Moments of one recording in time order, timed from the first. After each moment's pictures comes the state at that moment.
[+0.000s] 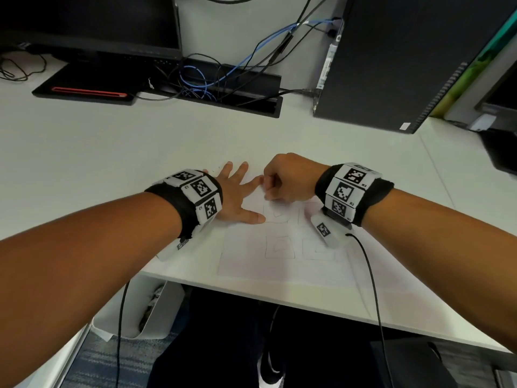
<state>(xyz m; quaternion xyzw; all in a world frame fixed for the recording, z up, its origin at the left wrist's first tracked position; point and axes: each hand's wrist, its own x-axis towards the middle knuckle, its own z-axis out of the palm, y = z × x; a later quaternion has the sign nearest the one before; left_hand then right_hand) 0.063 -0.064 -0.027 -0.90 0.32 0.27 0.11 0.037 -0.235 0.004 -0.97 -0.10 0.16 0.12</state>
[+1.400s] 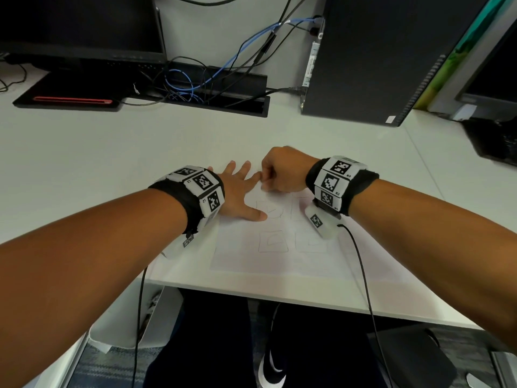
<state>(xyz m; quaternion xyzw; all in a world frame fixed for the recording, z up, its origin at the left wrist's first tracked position) 0.069 -0.083 -0.023 -0.89 0.34 0.28 0.11 0.040 -0.240 0.003 -0.98 -0.05 0.13 0.12</state>
